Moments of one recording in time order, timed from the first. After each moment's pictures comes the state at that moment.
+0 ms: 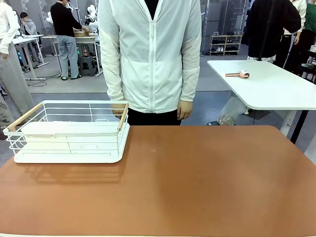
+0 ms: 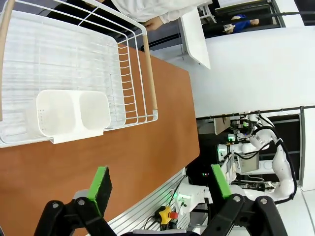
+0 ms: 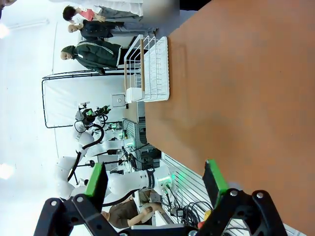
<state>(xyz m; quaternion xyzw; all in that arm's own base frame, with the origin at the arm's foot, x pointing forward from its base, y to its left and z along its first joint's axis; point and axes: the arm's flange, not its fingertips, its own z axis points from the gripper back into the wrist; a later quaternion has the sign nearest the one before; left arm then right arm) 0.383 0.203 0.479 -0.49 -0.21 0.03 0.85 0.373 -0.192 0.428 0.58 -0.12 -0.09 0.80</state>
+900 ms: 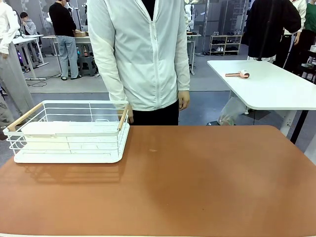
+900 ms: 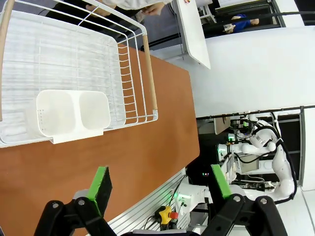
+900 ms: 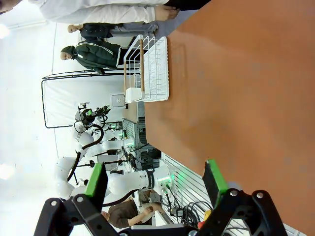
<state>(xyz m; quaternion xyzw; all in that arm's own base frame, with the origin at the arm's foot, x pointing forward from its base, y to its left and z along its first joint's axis) 0.383 0.202 0.479 -0.49 -0.21 0.03 0.85 0.373 -0.192 0.428 0.58 -0.12 -0.09 0.80</state>
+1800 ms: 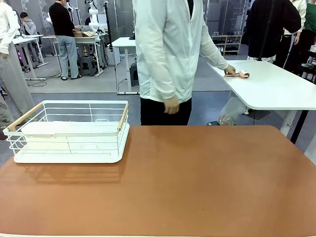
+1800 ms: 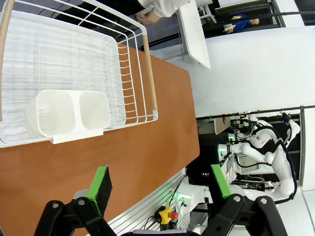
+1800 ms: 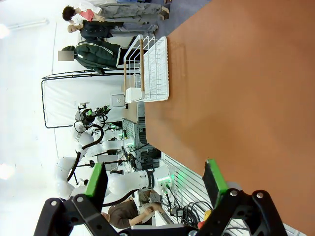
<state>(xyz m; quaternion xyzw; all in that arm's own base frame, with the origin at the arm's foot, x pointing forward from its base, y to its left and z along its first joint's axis) 0.383 0.202 0.479 -0.49 -0.21 0.03 0.85 0.373 -0.192 0.428 0.58 -0.12 -0.09 0.80</state>
